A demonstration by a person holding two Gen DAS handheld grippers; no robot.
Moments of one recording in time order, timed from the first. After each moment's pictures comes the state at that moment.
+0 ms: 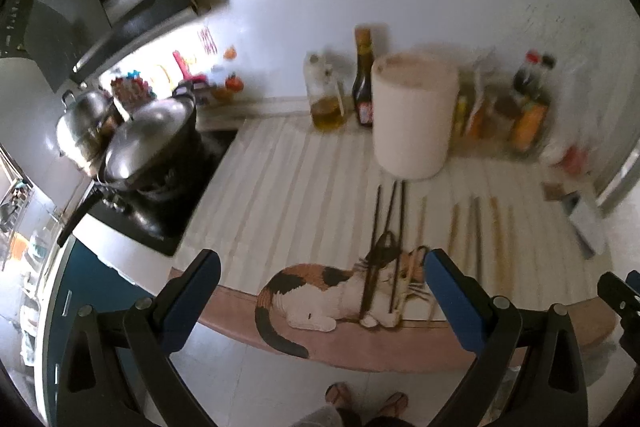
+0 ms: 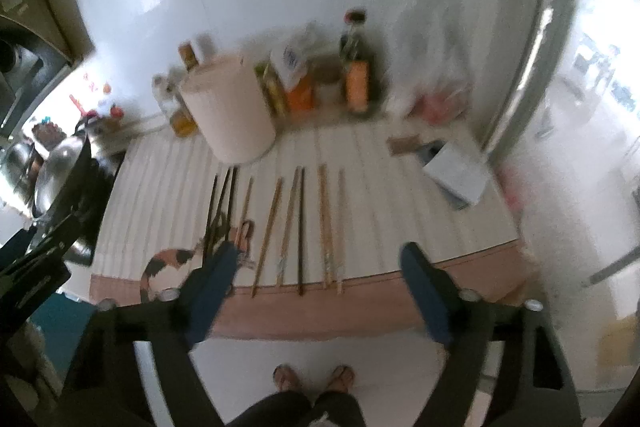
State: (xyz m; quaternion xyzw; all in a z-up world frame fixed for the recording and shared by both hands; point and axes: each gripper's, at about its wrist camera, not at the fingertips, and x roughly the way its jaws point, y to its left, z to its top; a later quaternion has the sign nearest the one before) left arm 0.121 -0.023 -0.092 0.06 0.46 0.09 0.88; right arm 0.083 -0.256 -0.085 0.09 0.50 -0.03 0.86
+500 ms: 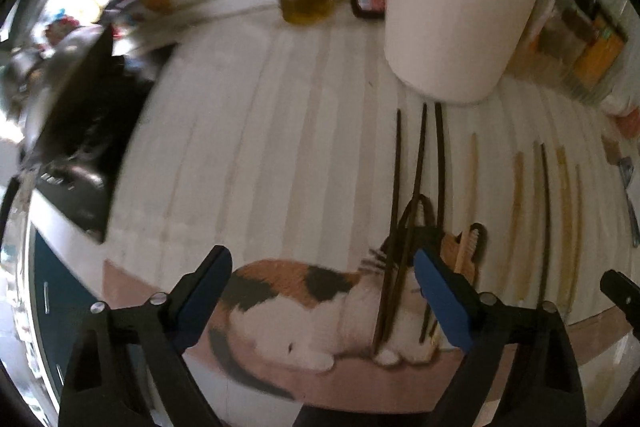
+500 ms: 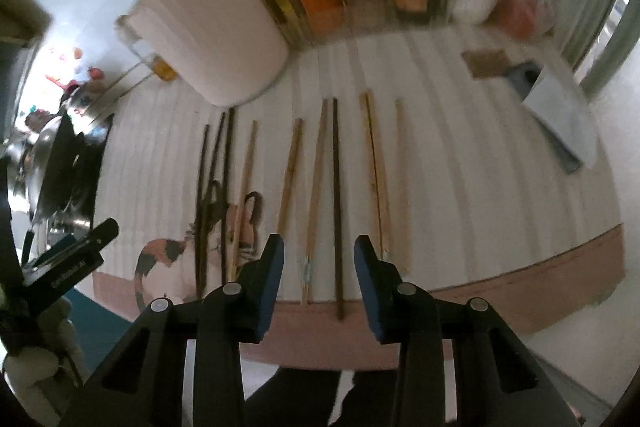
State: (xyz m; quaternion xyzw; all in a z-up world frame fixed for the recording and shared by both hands) left arm 0.243 0.007 -0.252 0.05 0.60 0.05 0.80; right arm 0.199 -0.240 -0.246 0.17 0.61 0.00 0.78
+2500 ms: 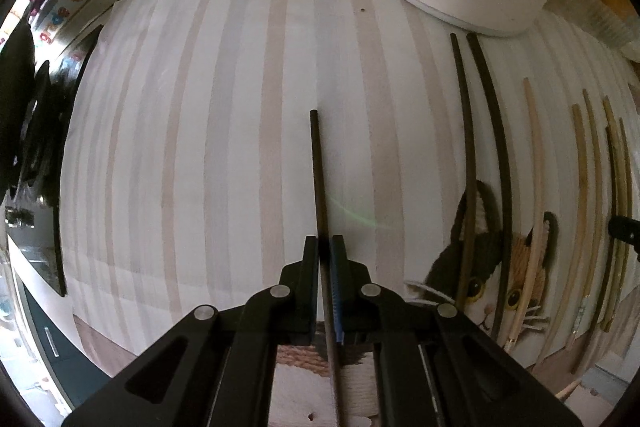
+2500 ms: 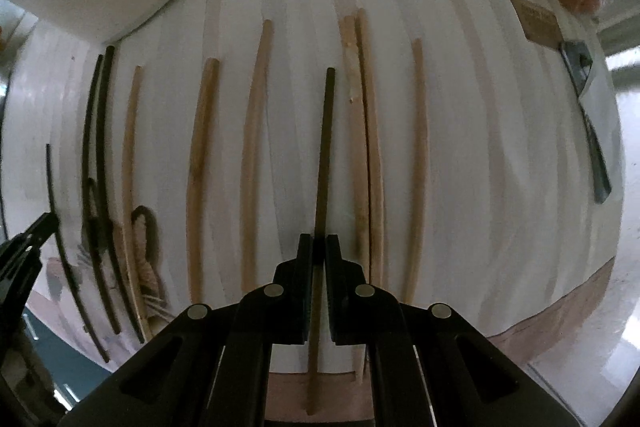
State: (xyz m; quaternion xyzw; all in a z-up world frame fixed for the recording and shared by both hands) left arm 0.276 0.017 -0.336 0.08 0.66 -0.01 0.75; right arm 0.296 -0.228 -0.386 0.05 0.73 -0.06 0.68
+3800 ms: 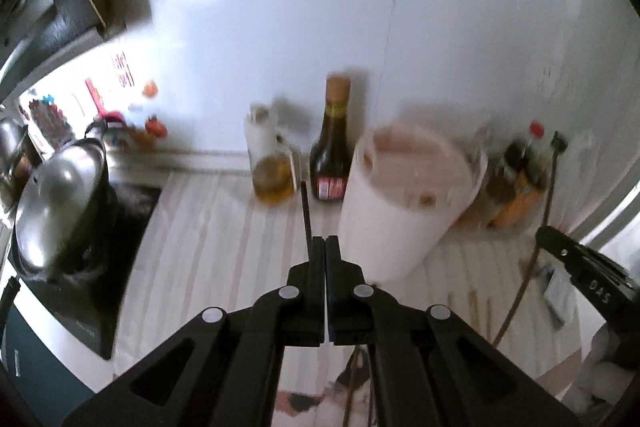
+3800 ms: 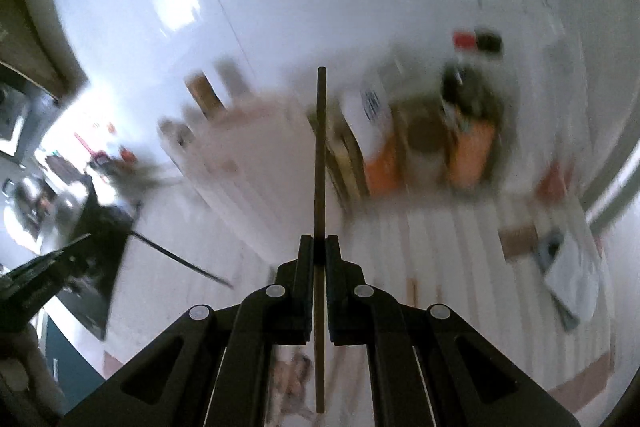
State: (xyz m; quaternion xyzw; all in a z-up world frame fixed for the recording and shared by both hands) left arm 0.293 0.017 -0.071 -0.01 0.42 -0.04 0.91; right arm 0.305 -0.206 -0.130 0.12 0.42 0.04 0.90
